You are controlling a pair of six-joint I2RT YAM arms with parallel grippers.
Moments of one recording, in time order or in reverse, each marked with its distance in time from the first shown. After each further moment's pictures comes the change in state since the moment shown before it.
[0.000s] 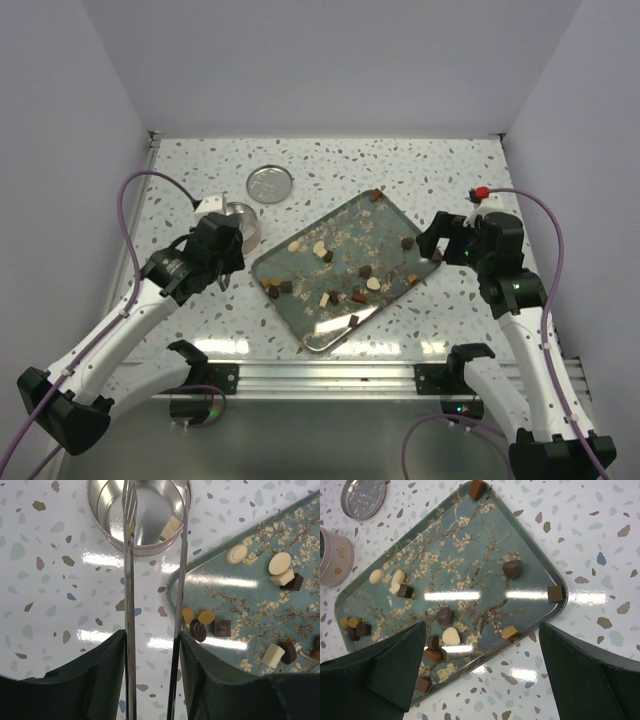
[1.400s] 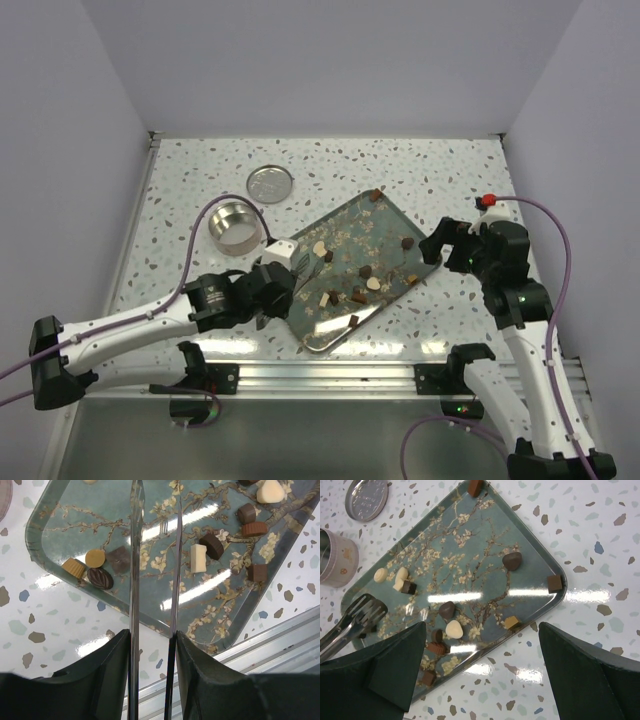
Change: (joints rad) left arm -0.549 0.076 -0.088 0.112 0.043 -0.054; right arm 0.000 -0.079 0.001 -0.068 0.016 0.028
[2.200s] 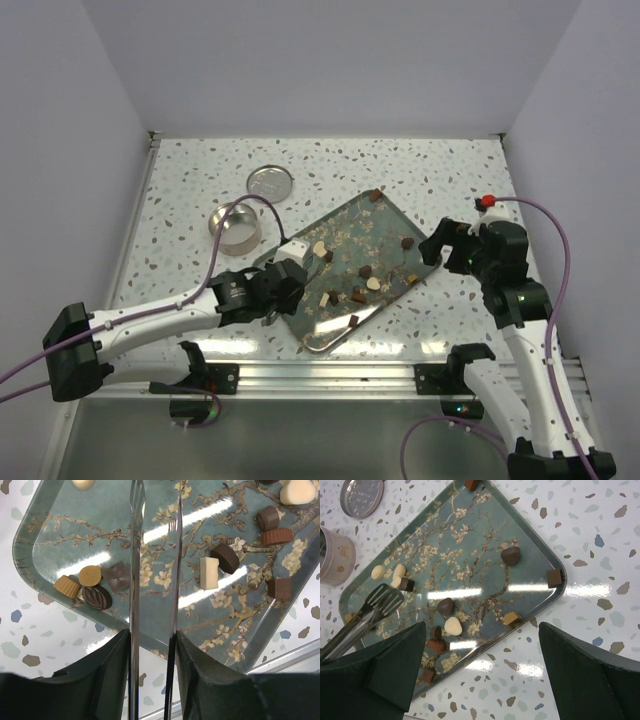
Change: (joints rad) left arm 0.040 0.115 -0.063 0.150 0.001 0.066; right arm 0.000 0.003 -0.003 -0.015 0.003 0.012
